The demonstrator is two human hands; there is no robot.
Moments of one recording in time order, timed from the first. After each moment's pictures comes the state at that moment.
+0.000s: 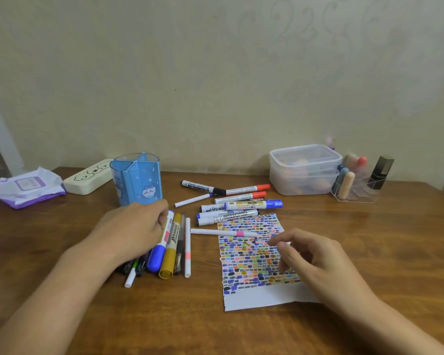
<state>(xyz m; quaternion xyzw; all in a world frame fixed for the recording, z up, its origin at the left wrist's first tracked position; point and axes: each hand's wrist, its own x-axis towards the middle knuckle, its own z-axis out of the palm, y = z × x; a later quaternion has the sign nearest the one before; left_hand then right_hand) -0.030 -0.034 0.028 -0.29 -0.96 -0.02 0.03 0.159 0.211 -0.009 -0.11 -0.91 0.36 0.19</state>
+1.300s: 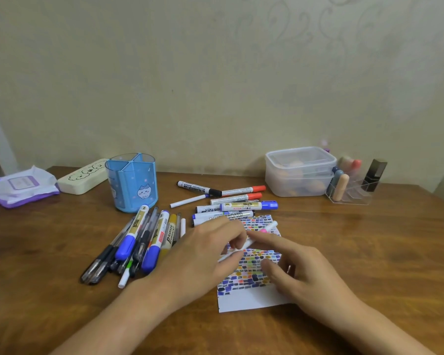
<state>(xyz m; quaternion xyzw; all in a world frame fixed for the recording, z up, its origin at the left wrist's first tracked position) 0.036 0.027 -0.003 -0.54 -0.79 -0.29 0.08 0.161 0.204 -0.010 -0.02 -0.94 0.31 0.14</state>
